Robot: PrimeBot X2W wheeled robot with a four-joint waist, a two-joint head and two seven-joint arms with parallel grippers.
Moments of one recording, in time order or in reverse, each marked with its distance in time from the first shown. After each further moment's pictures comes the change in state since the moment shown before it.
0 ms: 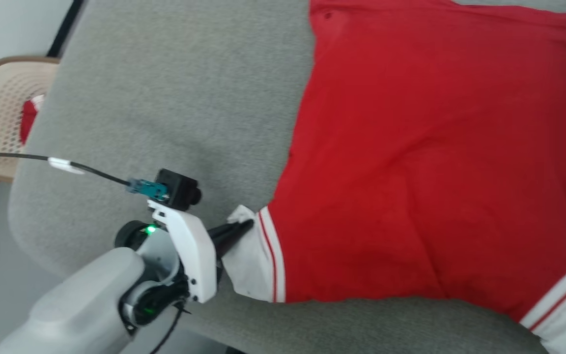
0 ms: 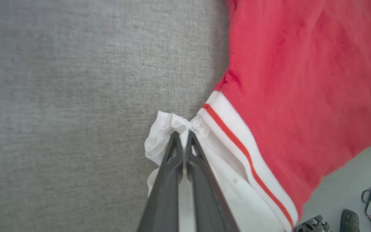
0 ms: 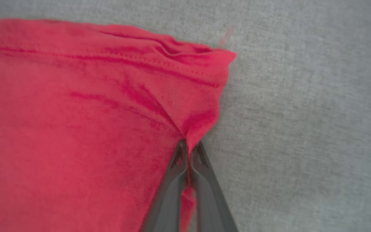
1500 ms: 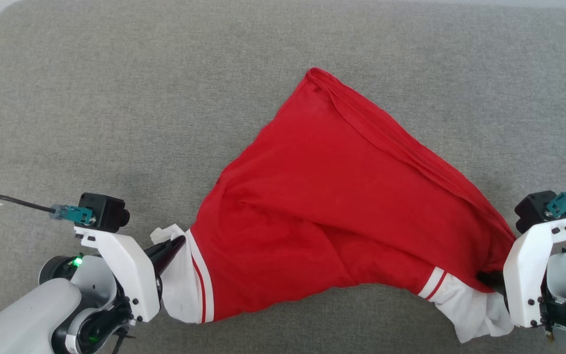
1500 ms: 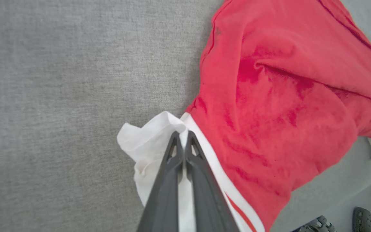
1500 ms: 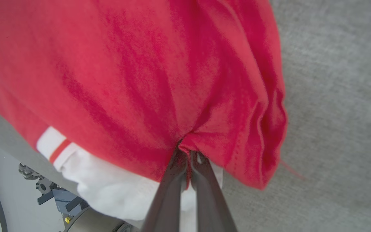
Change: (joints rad) left arm 0.144 0.233 0.075 -0.190 -0.068 0.163 -0.024; right arm 1.009 0.023 0.162 -1.089 0.547 0.000 0.306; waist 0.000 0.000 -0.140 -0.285
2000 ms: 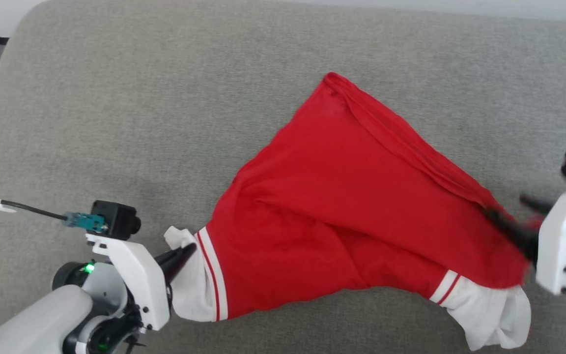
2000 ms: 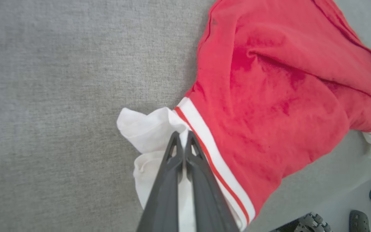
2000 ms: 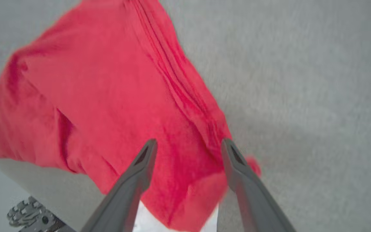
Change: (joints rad) left arm 0.014 -0.021 -0.014 -0.003 0.003 -0.006 -0.010; right arm -0.054 -0.040 -0.039 -0.201 0.021 0.000 -0.103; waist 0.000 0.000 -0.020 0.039
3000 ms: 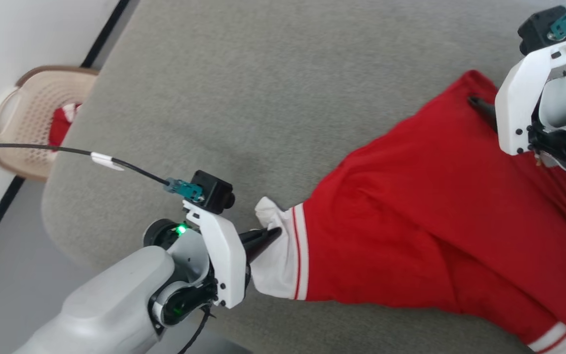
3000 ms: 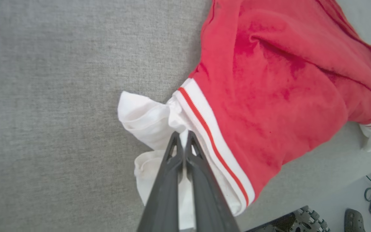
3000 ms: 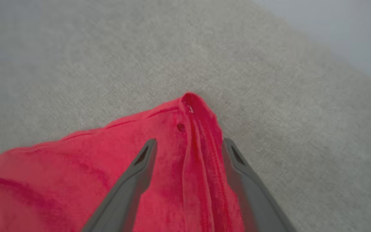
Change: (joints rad) left arm -0.186 -0.271 -0.103 0.194 0.091 -0.181 0.067; right arm -0.695 -0.067 0.421 0.845 -0.046 0.000 -0.364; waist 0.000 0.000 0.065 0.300
